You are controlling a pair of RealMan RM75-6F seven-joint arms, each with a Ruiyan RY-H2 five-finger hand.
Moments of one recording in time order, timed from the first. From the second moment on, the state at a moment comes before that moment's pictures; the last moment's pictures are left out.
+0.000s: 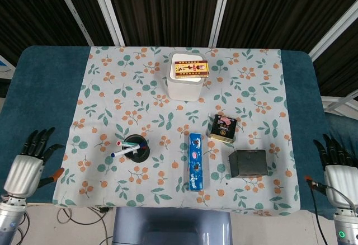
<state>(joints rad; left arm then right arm) -0.16 -1.27 0.00 -1.51 1.72 1.56 0.04 0.02 -1.19 0.10 -1.58 -1.51 1.60 -0.18</state>
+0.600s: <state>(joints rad) -0.35 -1.42 -0.06 -1.54 1.70 1.32 0.23 0.02 -1.19 0.10 -1.59 -1.49 1.59 -0.18</state>
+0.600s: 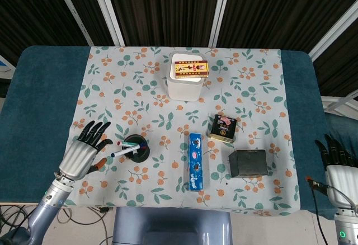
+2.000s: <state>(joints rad) -0.40 -1.47 -0.05 -1.57 1.67 1.33 0.30 0.02 -1.18 0.10 -1.60 -1.48 1.58 -0.17</state>
